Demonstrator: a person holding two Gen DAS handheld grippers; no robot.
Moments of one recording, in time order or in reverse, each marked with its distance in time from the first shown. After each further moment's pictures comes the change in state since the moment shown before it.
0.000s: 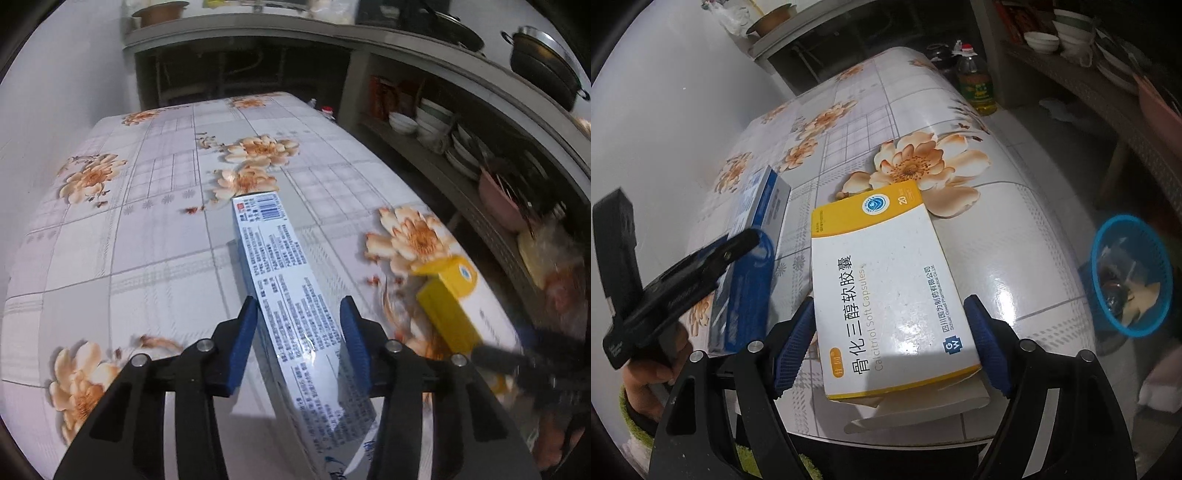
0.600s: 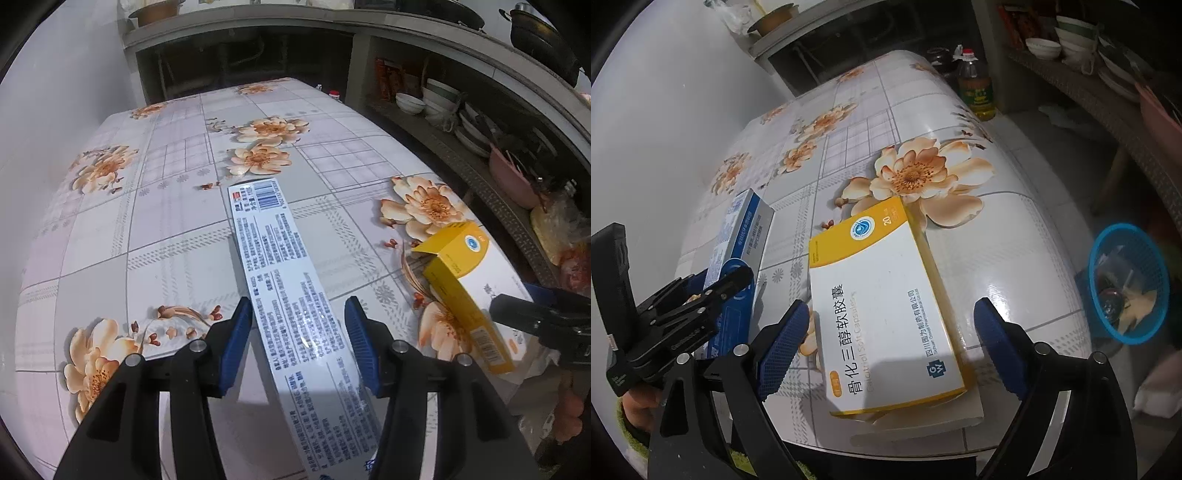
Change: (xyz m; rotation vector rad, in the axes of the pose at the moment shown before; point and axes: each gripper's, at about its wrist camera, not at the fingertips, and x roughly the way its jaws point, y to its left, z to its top) left arm 0.002 -0.001 -0.016 0.033 0.040 0.073; right arm 0.004 0.001 0.002 -0.008 -0.024 -0.016
